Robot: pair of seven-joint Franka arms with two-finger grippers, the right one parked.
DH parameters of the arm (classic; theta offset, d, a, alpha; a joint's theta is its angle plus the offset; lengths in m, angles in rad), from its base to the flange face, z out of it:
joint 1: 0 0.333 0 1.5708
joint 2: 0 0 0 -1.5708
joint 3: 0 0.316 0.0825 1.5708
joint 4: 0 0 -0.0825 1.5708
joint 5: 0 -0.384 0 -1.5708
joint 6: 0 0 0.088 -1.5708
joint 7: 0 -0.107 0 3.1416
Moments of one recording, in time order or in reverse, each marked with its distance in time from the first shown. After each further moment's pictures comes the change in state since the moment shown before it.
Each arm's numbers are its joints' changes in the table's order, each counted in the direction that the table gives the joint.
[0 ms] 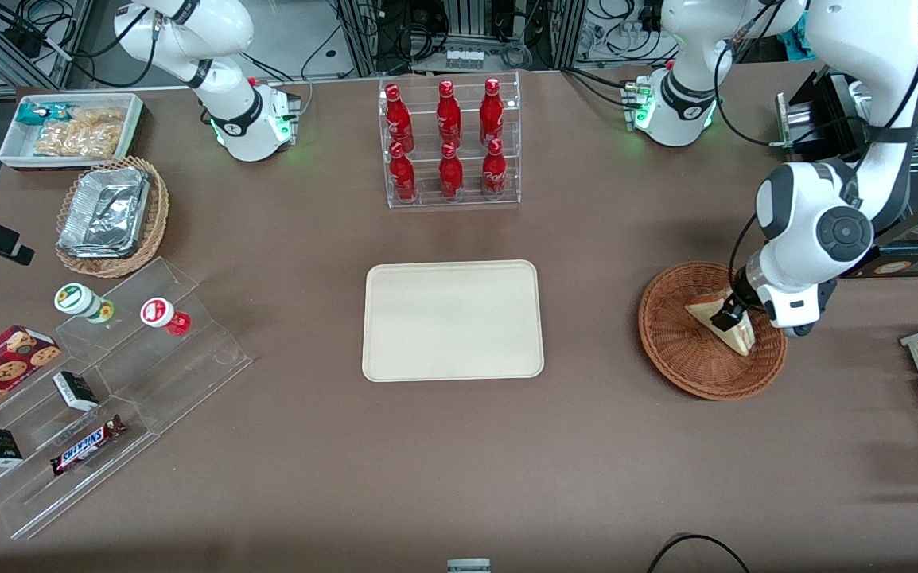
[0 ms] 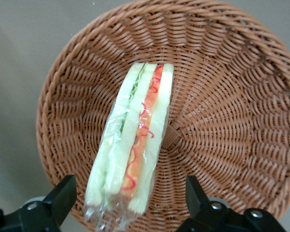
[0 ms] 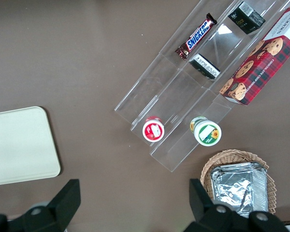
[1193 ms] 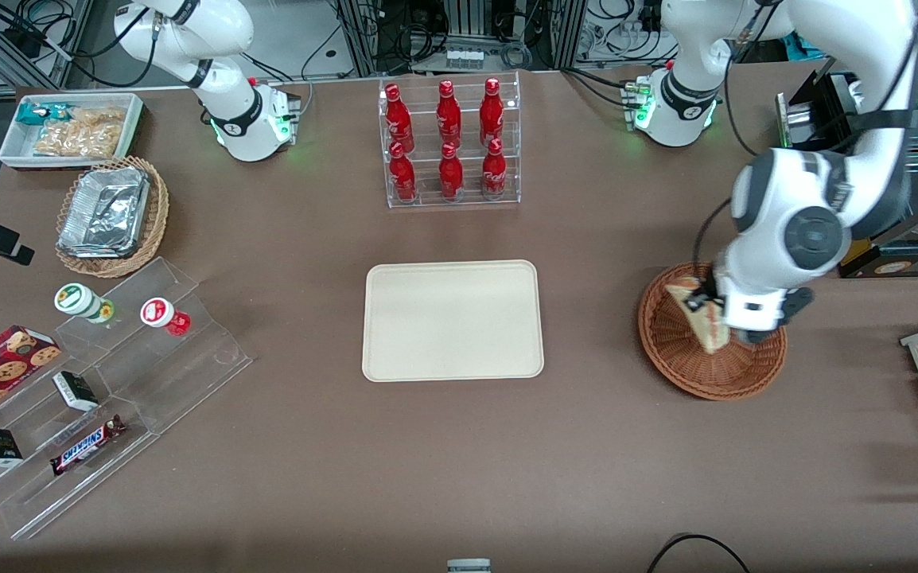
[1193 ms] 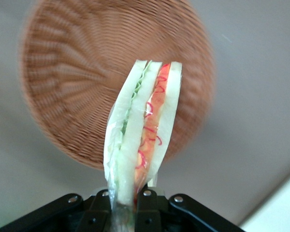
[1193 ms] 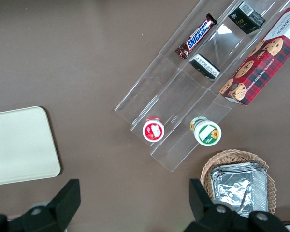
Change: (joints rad) arm -0.194 0.017 -0.037 0.248 -0.001 -0.358 -0.214
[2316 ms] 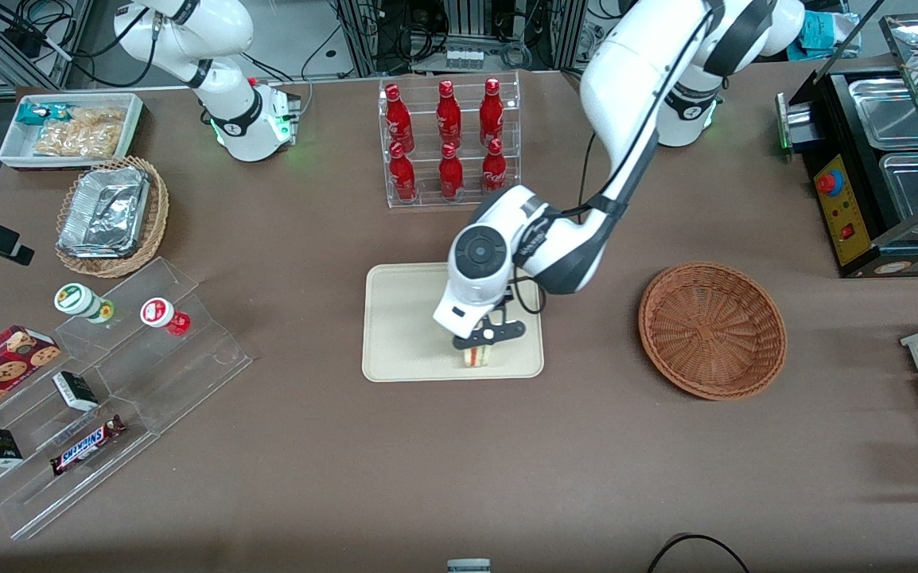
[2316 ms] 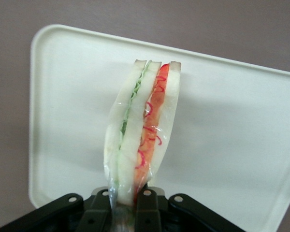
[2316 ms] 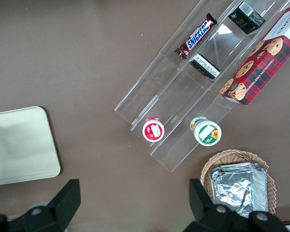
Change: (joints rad) arm -0.486 -0.594 -0.022 0.700 0.082 0.012 0.163
